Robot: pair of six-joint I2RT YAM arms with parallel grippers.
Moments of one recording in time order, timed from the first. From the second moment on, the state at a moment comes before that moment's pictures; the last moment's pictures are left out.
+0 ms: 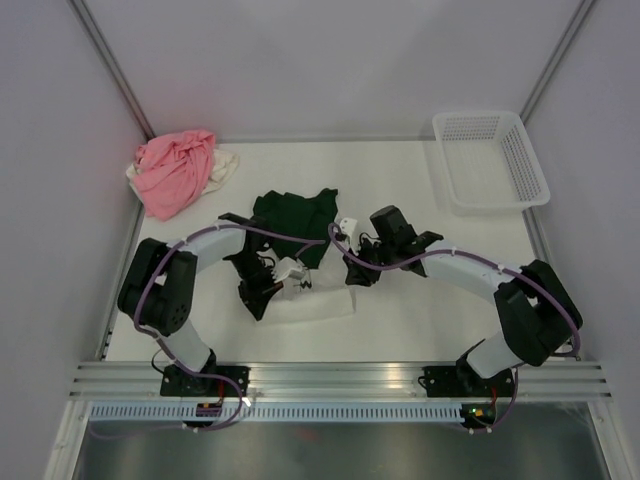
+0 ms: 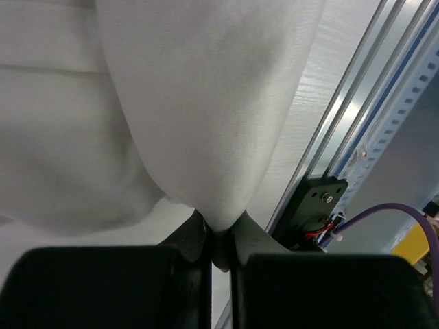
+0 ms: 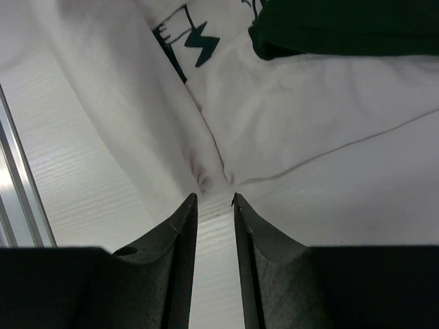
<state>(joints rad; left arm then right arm) -0.39 1.66 0.97 -1.13 0.47 0.86 0.62 1.55 0.88 -0.26 -0.56 -0.32</state>
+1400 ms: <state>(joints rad) -0.67 1.14 0.71 -0.69 0.07 0.79 0.70 1.69 0.79 0.14 -0.44 0.11</state>
